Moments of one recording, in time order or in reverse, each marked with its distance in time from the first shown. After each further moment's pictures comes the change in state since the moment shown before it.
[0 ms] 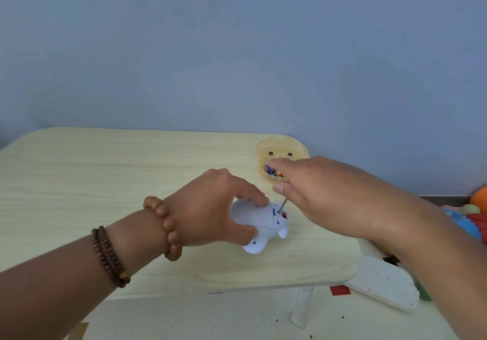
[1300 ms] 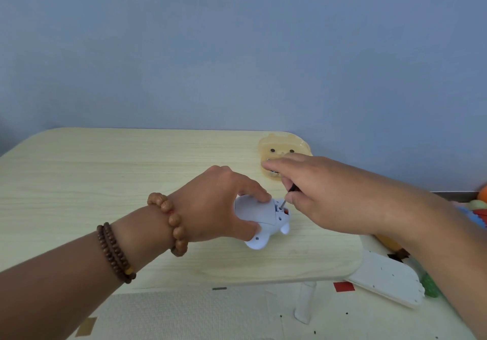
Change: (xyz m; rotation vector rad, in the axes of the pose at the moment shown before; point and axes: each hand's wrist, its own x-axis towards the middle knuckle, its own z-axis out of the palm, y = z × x) left_hand 0.001 0.008 -0.002 0.000 -0.010 -0.023; right_hand 0.002 0.013 0.008 0.091 -0.045 -0.086
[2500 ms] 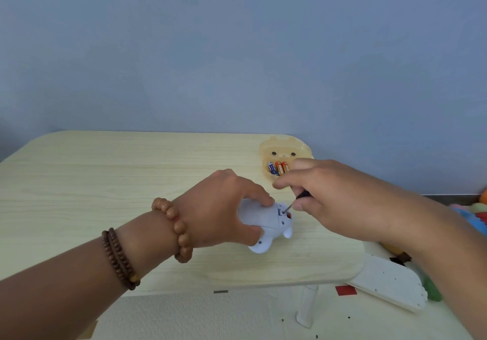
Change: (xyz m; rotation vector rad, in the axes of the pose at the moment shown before) left_hand -0.002 0.004 0.001 0.020 -0.001 0.004; right_hand -0.004 0.006 0.003 -0.047 0.054 -0.011
